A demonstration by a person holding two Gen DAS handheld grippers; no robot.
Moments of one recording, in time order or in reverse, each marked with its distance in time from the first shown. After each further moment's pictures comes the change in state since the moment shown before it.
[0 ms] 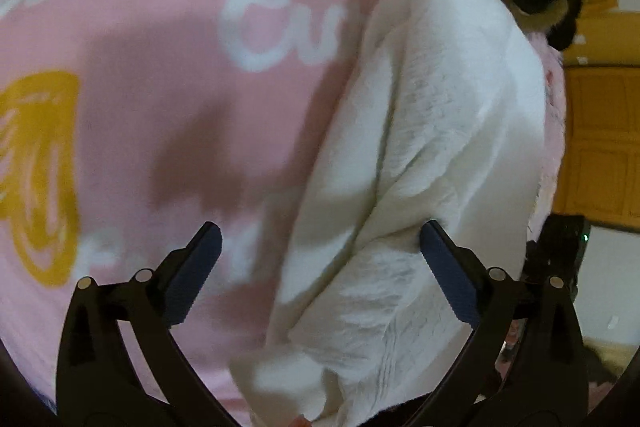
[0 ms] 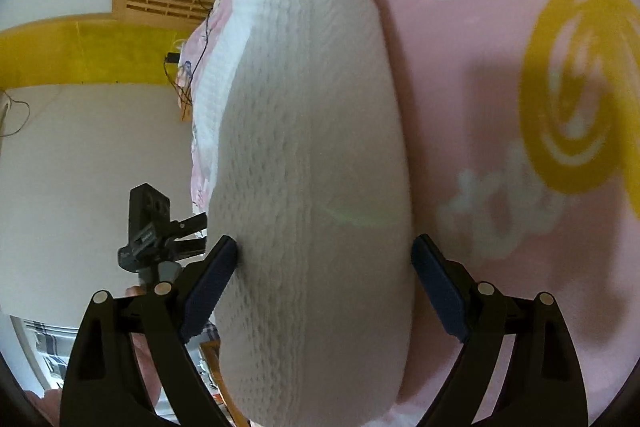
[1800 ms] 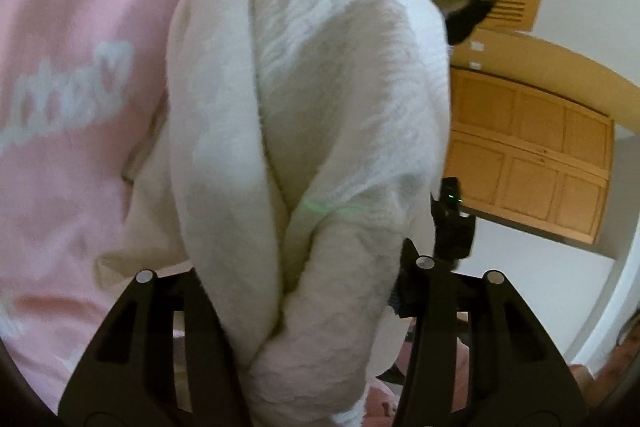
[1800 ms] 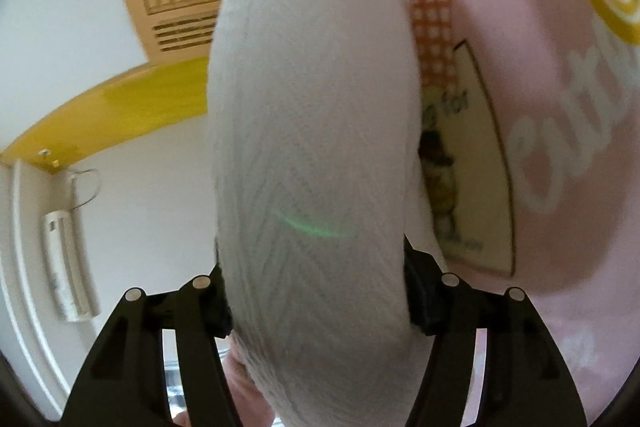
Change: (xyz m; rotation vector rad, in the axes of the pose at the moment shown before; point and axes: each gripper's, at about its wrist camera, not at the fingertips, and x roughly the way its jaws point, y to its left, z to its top) left arm 0.012 -0.097 -0.081 -0.114 0.119 -0.511; right arm -0.014 0.050 -0.045 0.273 0.061 0.365
